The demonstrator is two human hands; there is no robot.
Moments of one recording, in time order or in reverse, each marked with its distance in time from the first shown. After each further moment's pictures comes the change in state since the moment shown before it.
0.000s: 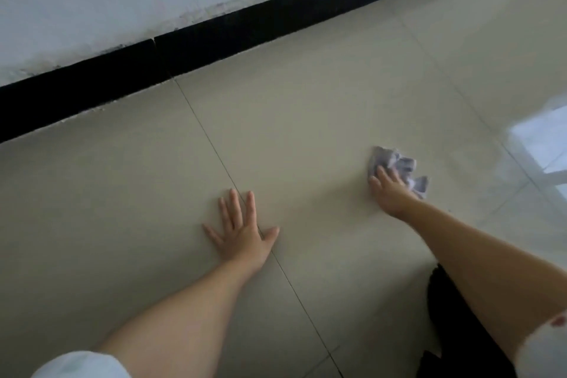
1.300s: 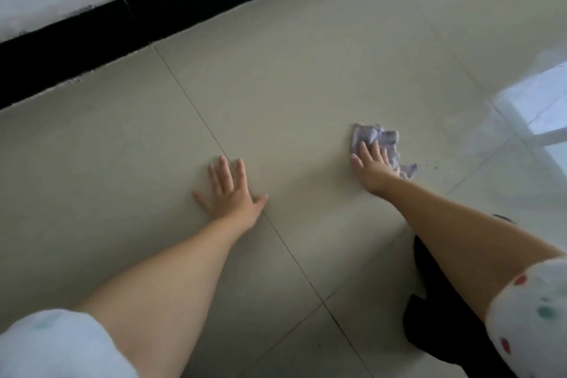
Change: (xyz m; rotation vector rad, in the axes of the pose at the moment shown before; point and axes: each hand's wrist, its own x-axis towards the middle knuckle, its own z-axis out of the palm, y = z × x) left_hand 0.000 0.000 -0.009 0.137 -0.062 0.004; right_hand -0.029 0.002 0.029 -0.036 -0.036 0.012
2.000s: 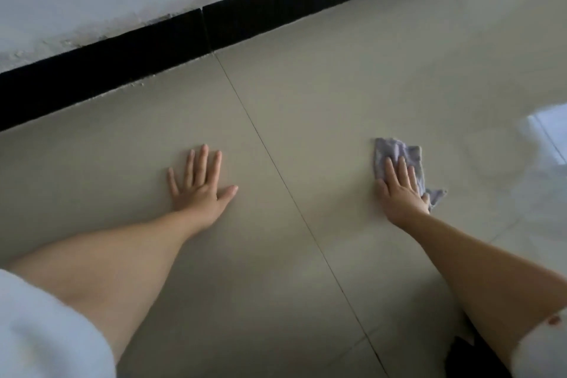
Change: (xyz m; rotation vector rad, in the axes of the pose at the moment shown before) left_hand 0.053 -0.140 -0.050 0.042 0.081 0.061; right_hand -0.003 -0.062 0.016 -0.011 0.084 0.039
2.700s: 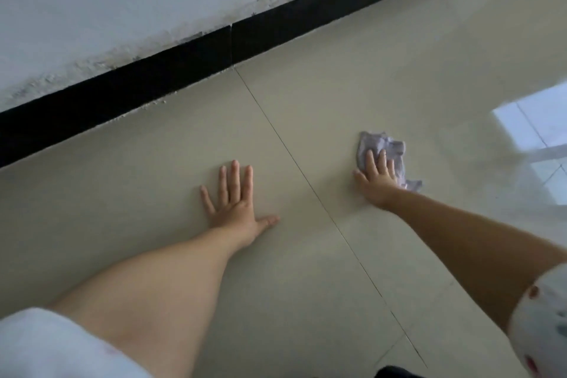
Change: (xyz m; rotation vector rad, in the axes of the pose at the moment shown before) left_hand -0.001 -0.006 -0.014 -0.012 -0.145 0.129; right_hand -0.007 -0.102 0.004 -0.022 -0.104 0.038
